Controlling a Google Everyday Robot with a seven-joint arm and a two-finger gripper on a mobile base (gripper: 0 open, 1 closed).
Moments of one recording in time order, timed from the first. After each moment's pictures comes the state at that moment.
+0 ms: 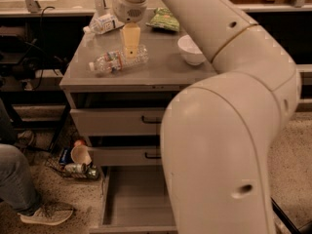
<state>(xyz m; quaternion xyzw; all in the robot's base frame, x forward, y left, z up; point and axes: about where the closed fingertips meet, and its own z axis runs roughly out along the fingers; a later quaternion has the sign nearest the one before) 0.727 0.086 0.938 -0.80 0.56 -0.04 0.23</state>
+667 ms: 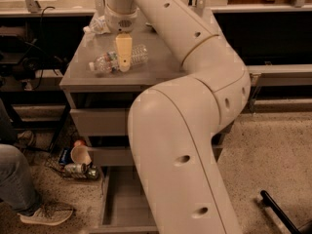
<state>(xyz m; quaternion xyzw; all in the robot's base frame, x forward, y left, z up) 0.738 0.113 0.888 -0.81 0.55 0.01 0.17</state>
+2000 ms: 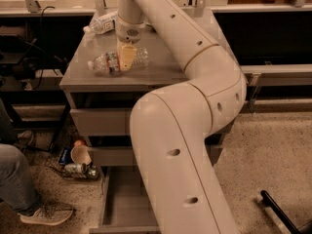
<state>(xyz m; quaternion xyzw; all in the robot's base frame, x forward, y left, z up) 0.752 0.094 0.848 -0.78 0.61 0.05 0.15</state>
